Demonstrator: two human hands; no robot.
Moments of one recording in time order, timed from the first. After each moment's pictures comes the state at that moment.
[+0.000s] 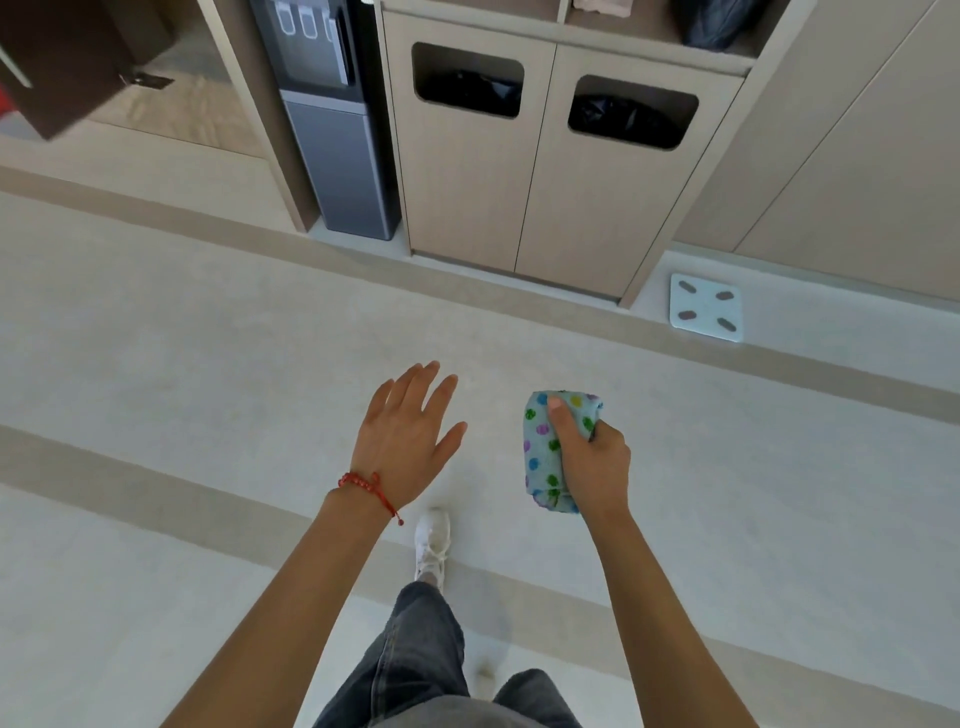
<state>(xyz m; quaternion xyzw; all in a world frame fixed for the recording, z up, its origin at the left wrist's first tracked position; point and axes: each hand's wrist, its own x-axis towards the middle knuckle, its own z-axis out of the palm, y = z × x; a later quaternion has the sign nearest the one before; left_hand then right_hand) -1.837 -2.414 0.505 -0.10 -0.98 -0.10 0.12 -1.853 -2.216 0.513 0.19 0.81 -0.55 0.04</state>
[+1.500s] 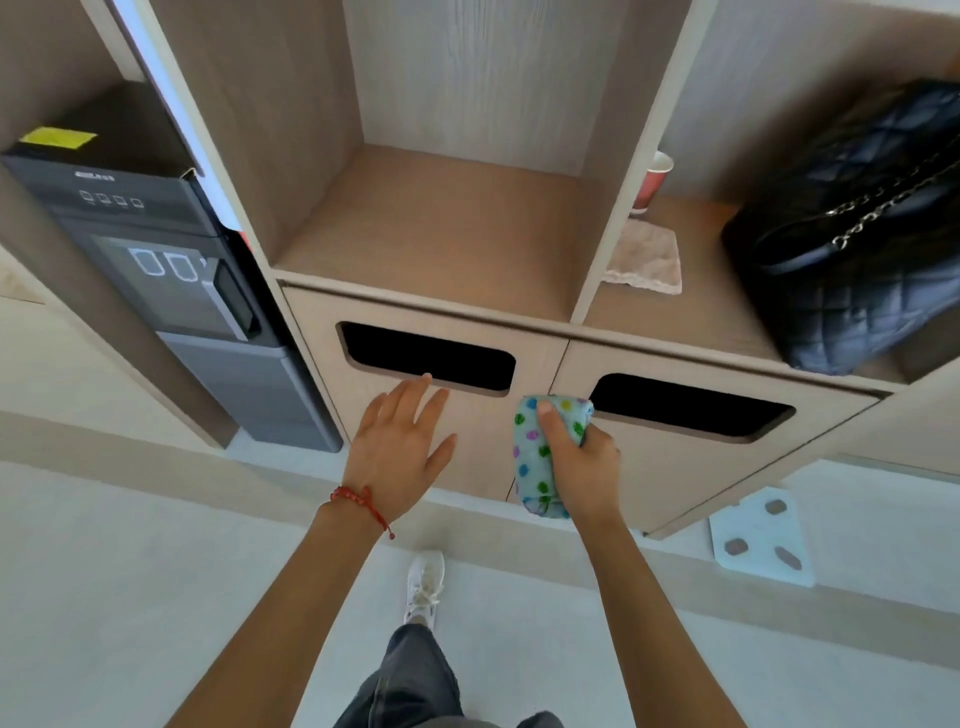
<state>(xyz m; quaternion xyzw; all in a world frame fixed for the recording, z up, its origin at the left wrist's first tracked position) -2.650 -2.526 0.525 -0.12 -0.98 -0.09 0.13 -2.655 -2.329 0.539 0.17 0.80 -0.58 -0.01</state>
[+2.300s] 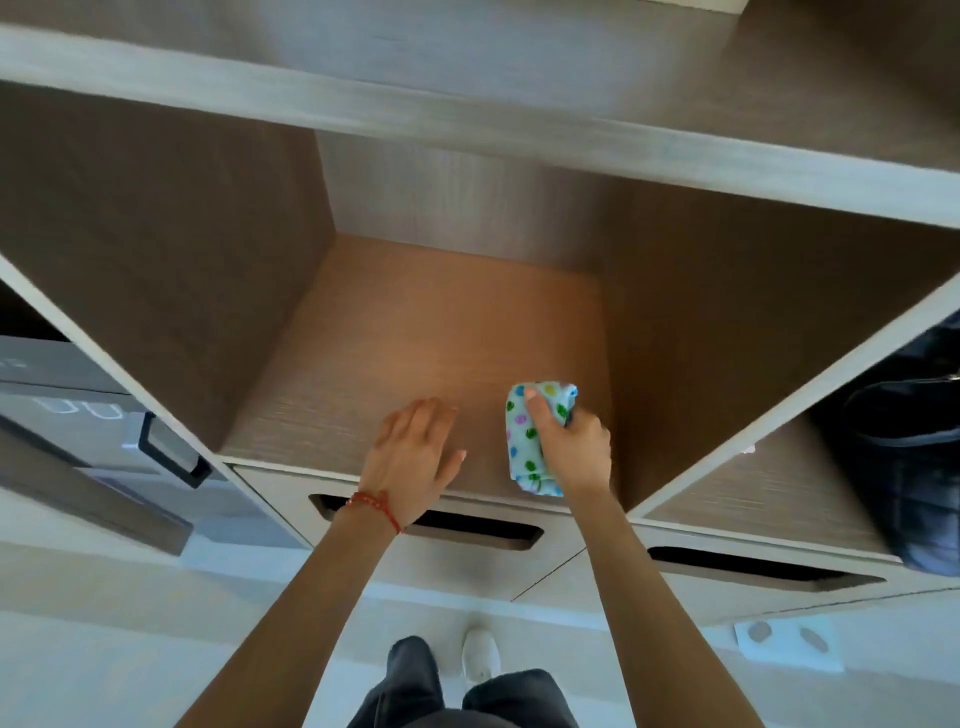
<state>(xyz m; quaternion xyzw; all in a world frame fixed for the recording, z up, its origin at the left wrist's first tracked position) -2.914 -2.573 0.516 -0.16 -0.98 -0.09 0.08 -2.932 -2.385 0.542 0.21 0.86 -0.47 0.02</state>
